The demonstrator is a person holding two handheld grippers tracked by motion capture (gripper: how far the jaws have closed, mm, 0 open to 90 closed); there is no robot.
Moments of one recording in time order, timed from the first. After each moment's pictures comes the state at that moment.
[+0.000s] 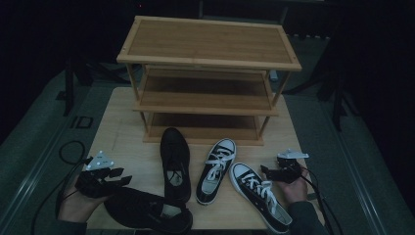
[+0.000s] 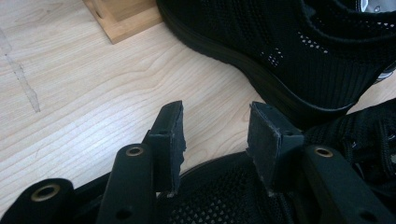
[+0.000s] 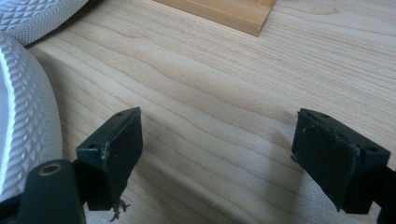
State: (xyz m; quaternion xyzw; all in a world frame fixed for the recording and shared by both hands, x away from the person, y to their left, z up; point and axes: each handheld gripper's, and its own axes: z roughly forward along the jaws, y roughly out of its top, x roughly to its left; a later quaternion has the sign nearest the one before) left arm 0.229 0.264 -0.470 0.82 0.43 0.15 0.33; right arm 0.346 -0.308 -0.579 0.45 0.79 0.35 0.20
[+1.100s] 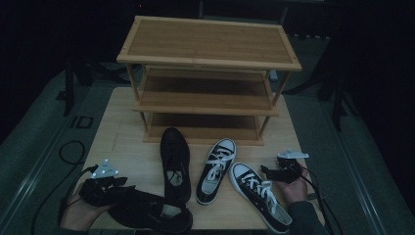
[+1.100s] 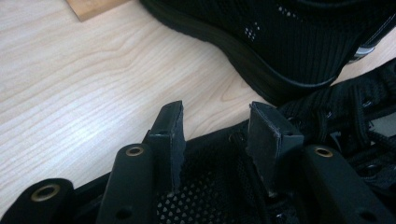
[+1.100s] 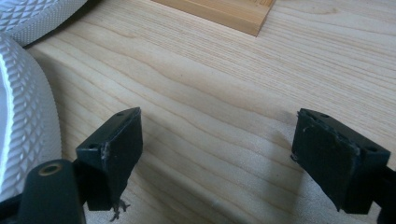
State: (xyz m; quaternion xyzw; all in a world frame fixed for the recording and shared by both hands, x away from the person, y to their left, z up) left arm 0.216 0.255 -0.484 0.84 0.42 0.12 0.32; right arm 0.346 -0.309 -0.579 0.46 0.79 0.35 0.20
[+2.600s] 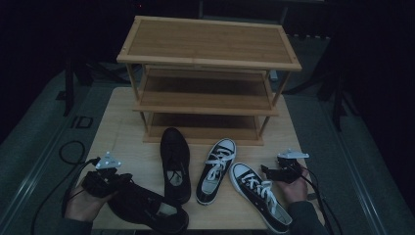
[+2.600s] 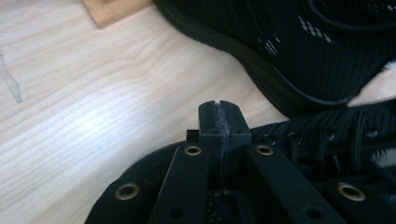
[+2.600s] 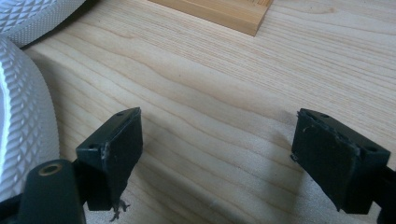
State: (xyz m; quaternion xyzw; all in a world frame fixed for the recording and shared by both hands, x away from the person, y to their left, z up) left arm 0.237 0.251 -0.473 0.83 0.44 0.14 0.30; right arm 0.346 -0.309 -0.579 0.46 0.79 0.35 0.20
